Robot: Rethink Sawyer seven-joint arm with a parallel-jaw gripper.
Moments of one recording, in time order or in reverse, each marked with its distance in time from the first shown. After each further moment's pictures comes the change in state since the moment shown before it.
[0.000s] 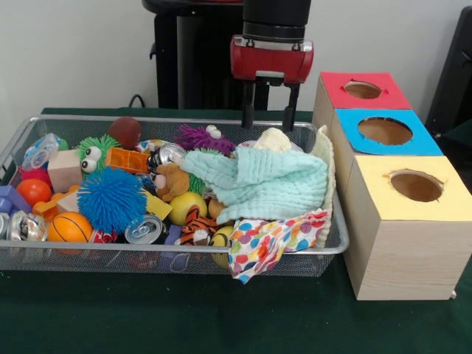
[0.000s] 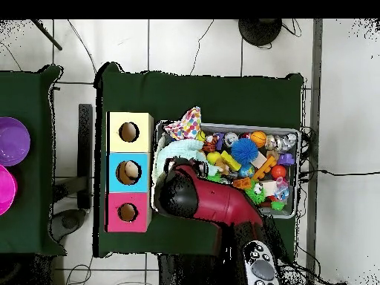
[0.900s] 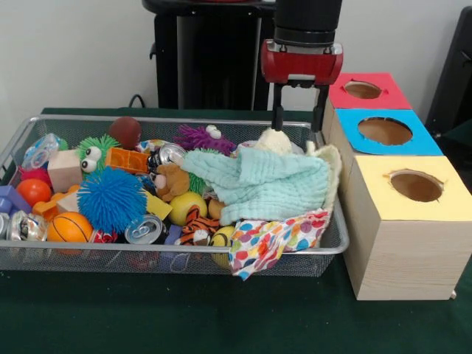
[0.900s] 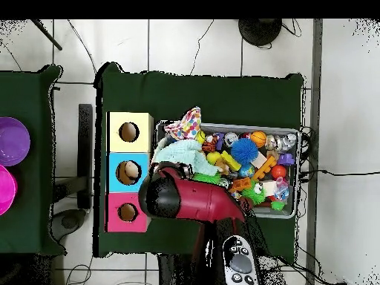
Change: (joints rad) arm 0.068 0.017 0.001 -0.005 -0.002 0.036 0.000
